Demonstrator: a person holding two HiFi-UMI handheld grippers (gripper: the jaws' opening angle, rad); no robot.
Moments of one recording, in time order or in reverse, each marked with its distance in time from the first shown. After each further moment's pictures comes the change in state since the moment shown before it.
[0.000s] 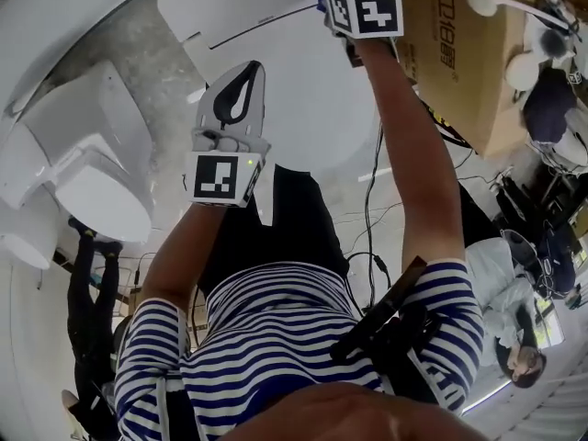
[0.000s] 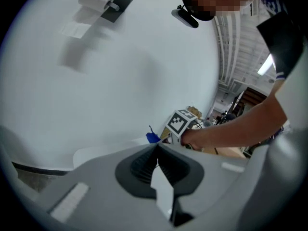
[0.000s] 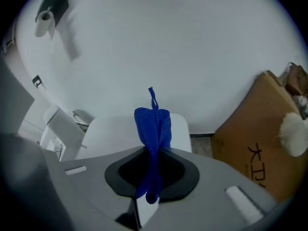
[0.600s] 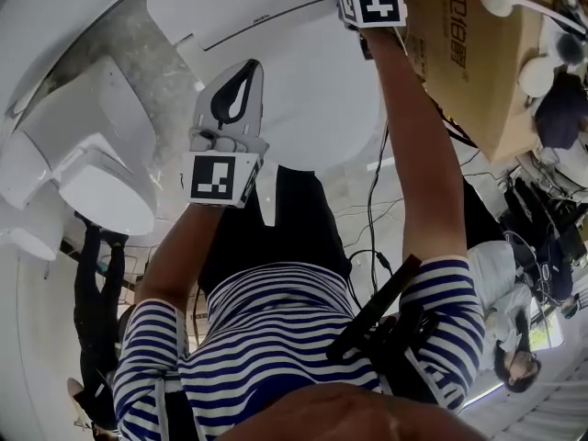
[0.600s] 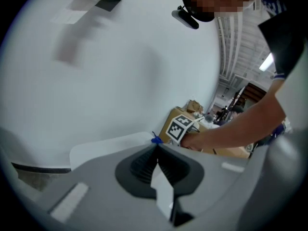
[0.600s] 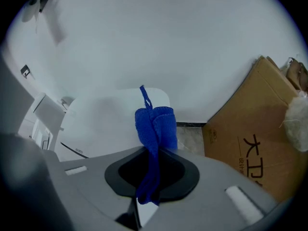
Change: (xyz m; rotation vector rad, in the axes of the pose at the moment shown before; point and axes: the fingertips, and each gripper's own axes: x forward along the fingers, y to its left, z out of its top) left arm 0.035 -0.003 -0.017 0.014 0.040 0.007; right arm 0.046 -0.072 -0.052 -0.003 0.128 -0.090
